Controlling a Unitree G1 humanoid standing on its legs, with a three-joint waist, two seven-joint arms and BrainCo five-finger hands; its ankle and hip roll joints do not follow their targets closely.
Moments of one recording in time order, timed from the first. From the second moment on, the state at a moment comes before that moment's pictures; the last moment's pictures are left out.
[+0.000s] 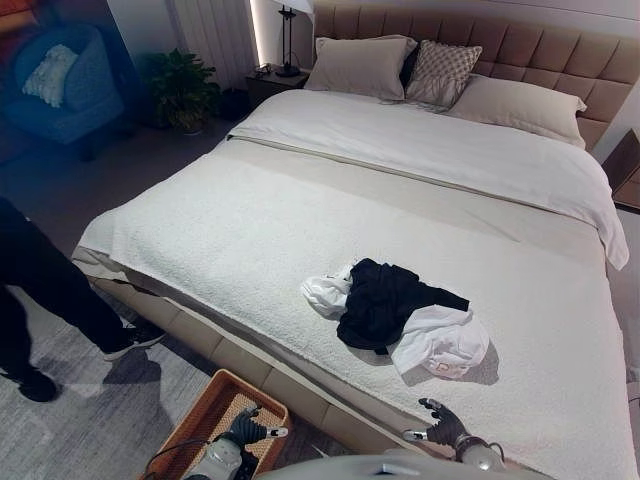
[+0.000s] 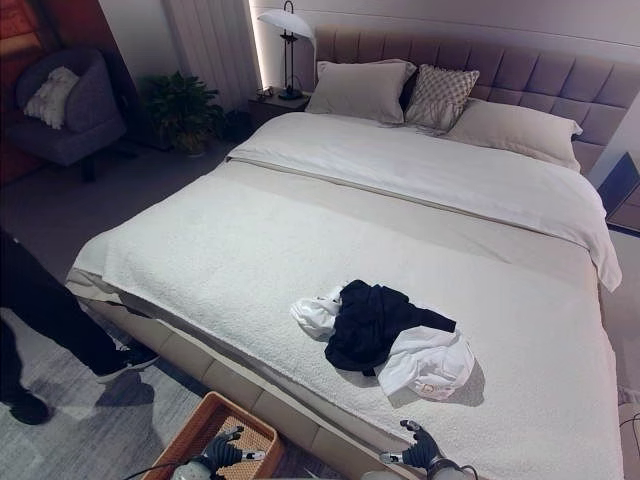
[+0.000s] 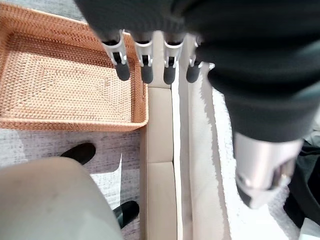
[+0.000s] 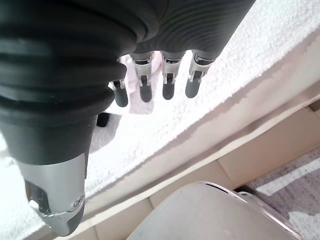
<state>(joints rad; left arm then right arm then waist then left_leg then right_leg) -0.04 0.20 -0.30 1.21 0.10 -0.14 0.06 0.10 -0.26 0.27 0.97 -0.19 -0.16 -0.07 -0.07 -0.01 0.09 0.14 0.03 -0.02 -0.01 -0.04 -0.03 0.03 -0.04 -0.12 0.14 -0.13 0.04</state>
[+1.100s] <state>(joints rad) 0.05 0.27 -0.28 0.89 0.04 -0.17 0.09 -0.05 -0.39 0.08 0.72 -0.05 -0.18 -0.23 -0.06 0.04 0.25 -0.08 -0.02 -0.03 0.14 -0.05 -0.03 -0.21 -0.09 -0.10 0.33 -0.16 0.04</state>
